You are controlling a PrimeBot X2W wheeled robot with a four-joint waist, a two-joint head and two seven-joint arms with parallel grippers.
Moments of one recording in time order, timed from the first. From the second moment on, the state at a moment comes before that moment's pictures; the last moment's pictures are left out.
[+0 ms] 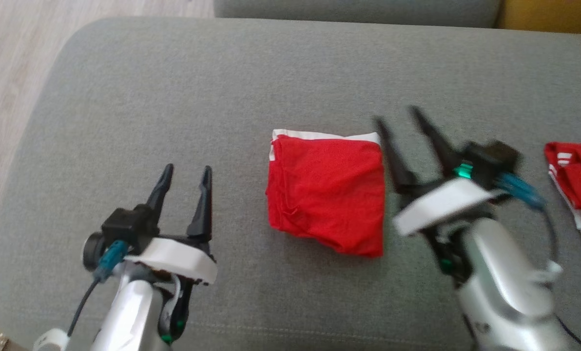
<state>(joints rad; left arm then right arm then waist) -0.18 0.05 -0.26 0.26 -0.22 0.00 -0.25 -0.39 -0.07 0.35 0.32 0.34 0.13 -0.09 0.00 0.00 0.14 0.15</state>
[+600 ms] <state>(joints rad) -0.07 0.13 -0.22 0.22 -0.21 0.03 -0.23 -0.06 -0.05 -0.01 0.10 0.17 0.13 -0.01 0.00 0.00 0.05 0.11</state>
